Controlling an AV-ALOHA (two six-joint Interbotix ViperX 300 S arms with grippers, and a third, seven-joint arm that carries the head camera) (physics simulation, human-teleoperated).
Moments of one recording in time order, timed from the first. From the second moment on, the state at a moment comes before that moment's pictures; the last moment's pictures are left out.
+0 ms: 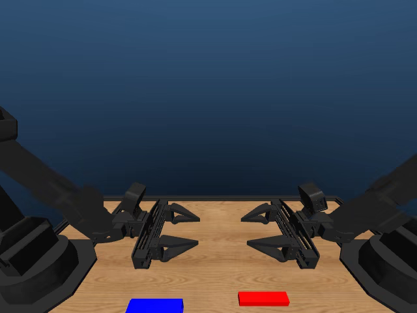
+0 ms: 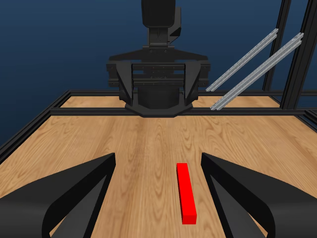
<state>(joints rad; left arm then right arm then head) 0.00 -0.08 1.06 0.00 -0.95 0.00 0.00 -0.08 1.06 0.00 -0.95 0.00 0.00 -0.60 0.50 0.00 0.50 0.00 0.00</state>
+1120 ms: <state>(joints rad) -0.38 0.10 1.12 -0.53 -0.57 -0.18 0.12 0.06 1.05 0.17 -0.75 0.14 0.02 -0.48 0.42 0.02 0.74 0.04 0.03</state>
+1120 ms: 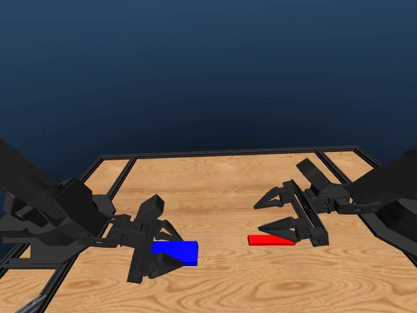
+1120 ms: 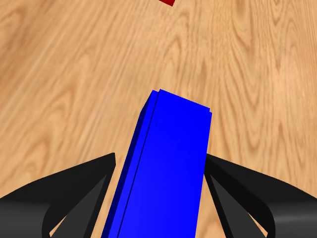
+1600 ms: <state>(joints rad) -0.47 0.21 1.16 -0.61 -0.80 -0.15 0.23 0.26 1.10 0.23 -0.79 0.31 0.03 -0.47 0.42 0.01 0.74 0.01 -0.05</state>
